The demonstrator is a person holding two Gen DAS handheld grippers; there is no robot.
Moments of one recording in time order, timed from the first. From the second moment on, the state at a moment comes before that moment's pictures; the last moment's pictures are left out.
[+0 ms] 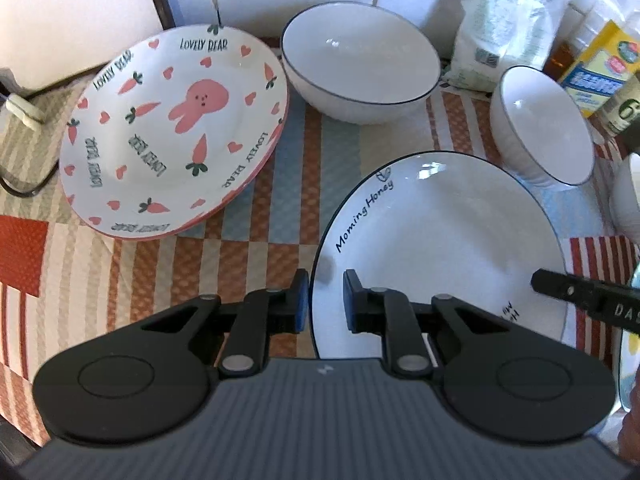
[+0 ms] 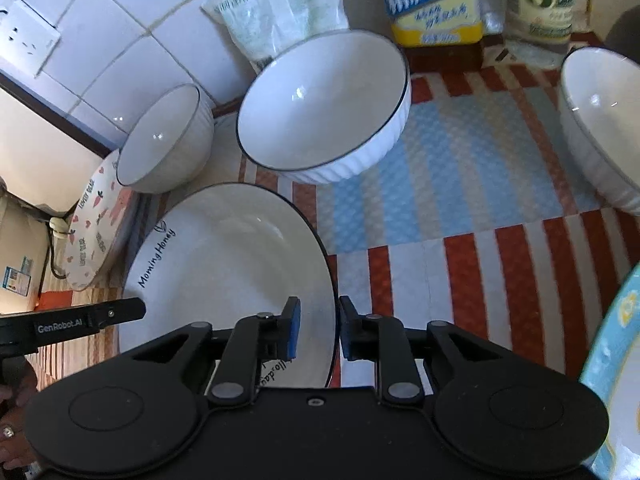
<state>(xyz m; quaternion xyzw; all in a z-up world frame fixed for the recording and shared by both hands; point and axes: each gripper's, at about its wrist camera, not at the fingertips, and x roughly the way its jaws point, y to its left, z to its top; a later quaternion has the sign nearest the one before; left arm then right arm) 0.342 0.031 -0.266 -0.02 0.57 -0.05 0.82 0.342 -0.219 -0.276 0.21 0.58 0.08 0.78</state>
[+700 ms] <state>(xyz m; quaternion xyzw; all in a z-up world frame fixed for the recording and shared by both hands) 0.245 0.008 -0.156 0.07 0.52 -0.19 0.83 0.247 -0.209 -0.150 0.16 0.47 0.12 0.86</state>
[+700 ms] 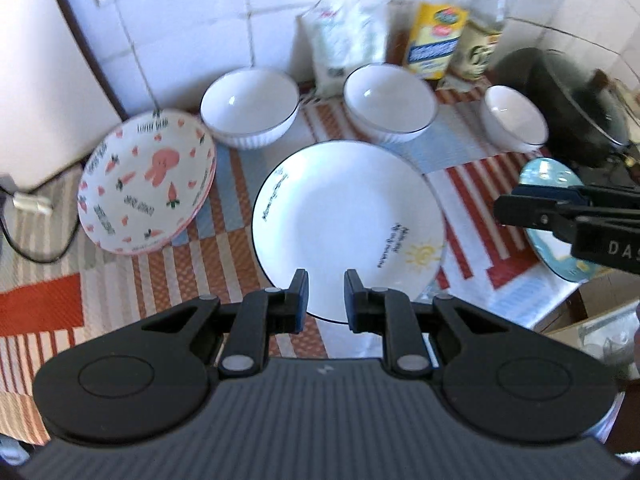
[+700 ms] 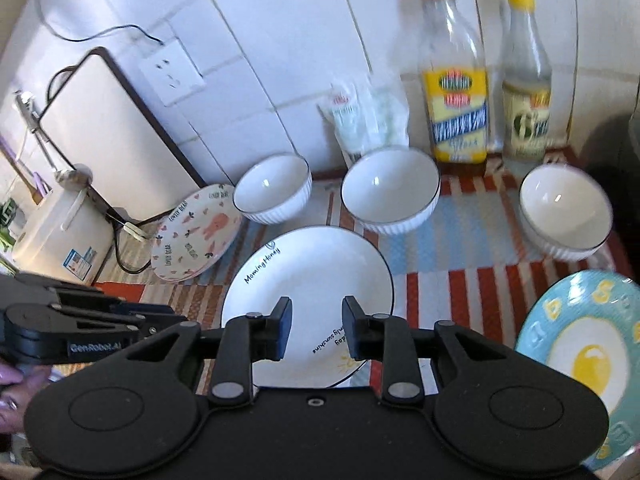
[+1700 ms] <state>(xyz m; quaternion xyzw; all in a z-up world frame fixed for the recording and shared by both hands) 0.172 -0.080 -0.086 0.14 0.46 -0.25 0.84 0.125 -0.279 -0.075 0.07 0.37 0.09 0.92</state>
